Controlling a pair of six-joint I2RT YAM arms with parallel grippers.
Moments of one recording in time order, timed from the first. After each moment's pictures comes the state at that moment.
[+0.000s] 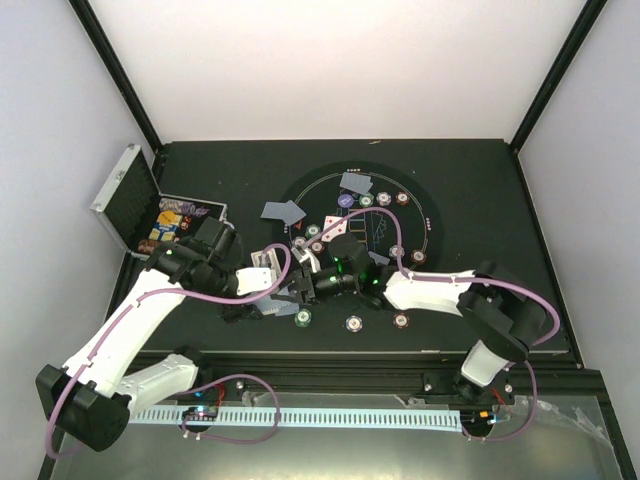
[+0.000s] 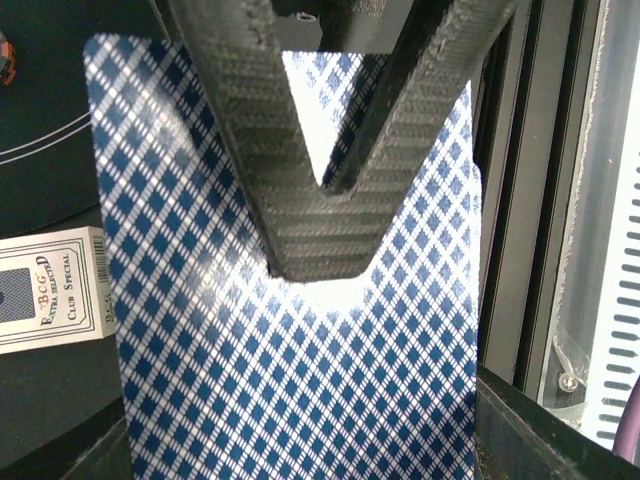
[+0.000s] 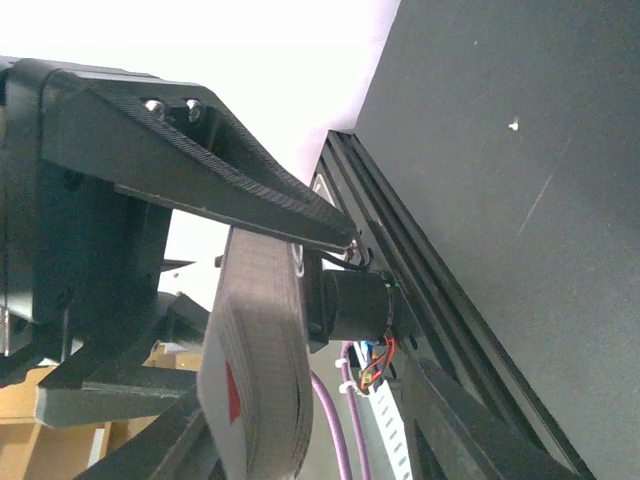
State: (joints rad) left arm -0.41 1.02 0.97 -1.23 0.45 0.86; right arm 0.95 1.65 0.83 0.46 -0.74 1.05
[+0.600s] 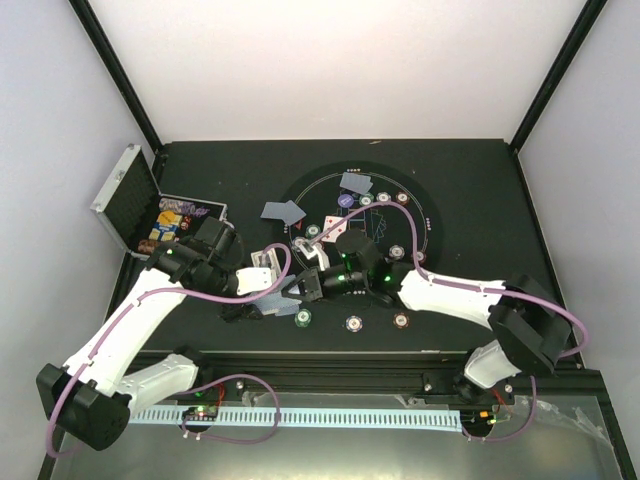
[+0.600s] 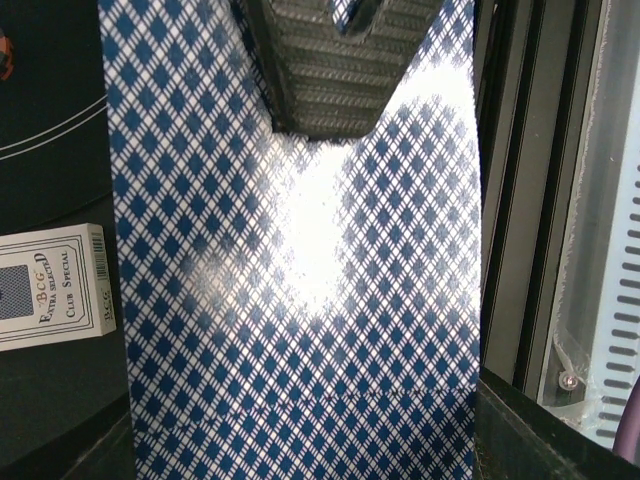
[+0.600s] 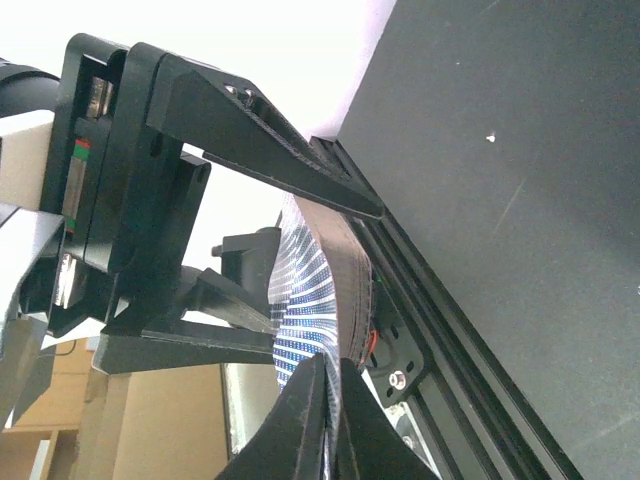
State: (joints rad) left arm -0.41 1.02 0.97 -1.23 0.45 0.86; right arm 0.95 1.51 0.83 0.27 -0.70 0.94
